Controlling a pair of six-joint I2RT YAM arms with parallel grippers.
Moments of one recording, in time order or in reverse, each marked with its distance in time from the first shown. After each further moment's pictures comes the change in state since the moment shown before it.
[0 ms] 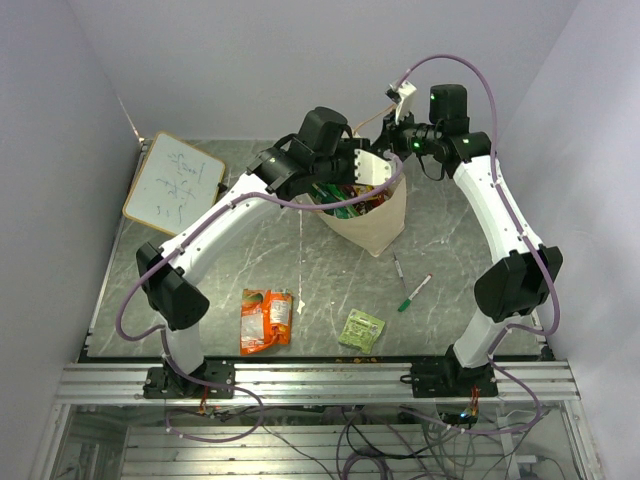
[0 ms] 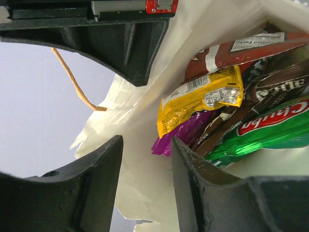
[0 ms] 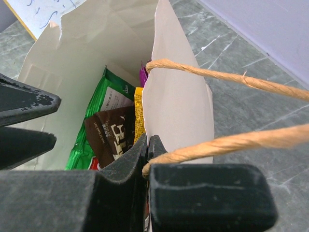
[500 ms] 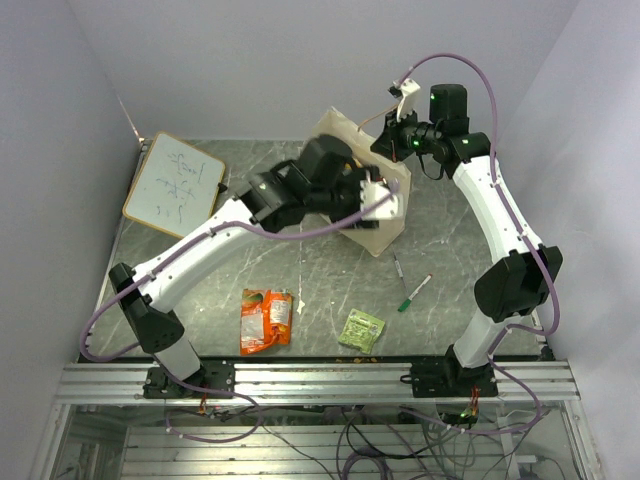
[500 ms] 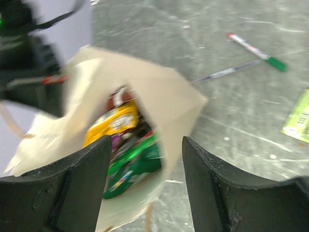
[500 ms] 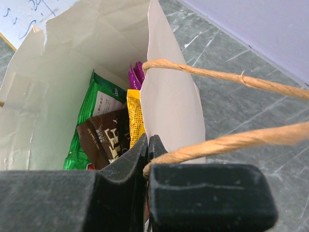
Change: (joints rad) left arm -0.111 -0.166 -0.116 -0.061 0.123 -0.197; right arm 0.000 0.000 -0.008 0.029 0.090 0.045
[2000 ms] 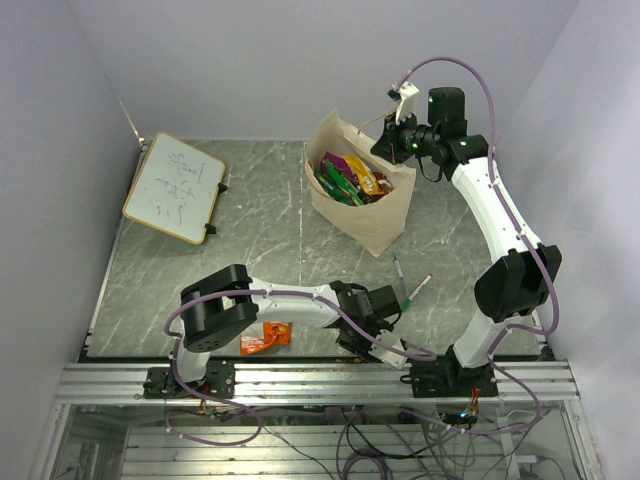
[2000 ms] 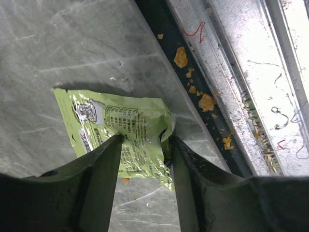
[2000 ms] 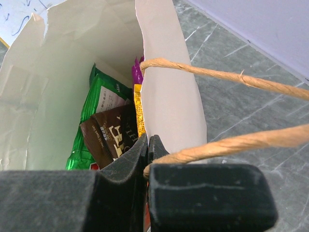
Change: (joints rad) left arm -0.414 0.269 -0.615 0.181 -0.024 0.021; right arm 0.000 -0.001 -0.031 0.016 0.018 -0.002
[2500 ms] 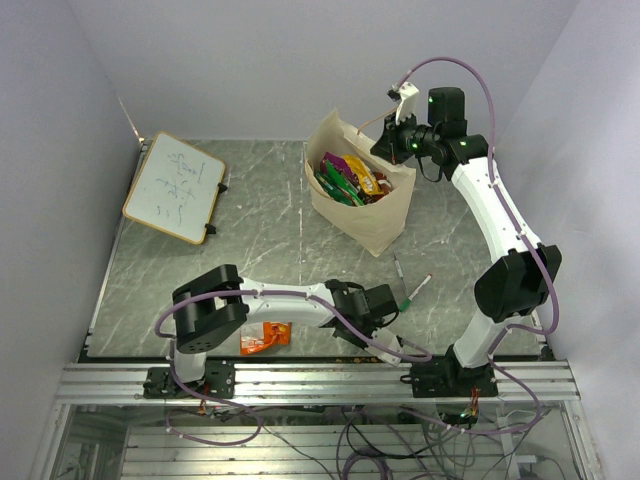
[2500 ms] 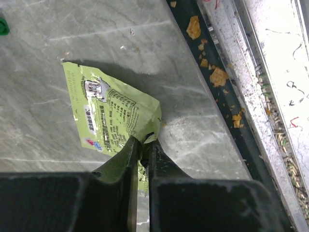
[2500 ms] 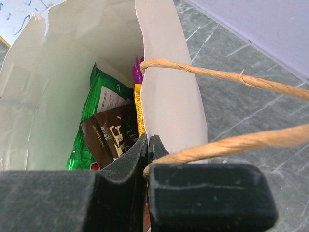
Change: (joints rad) left arm 0.000 -0.042 -0.014 -0.028 -0.084 -0.005; right arm 0.000 0.000 0.000 -0.001 -0.004 -0.001
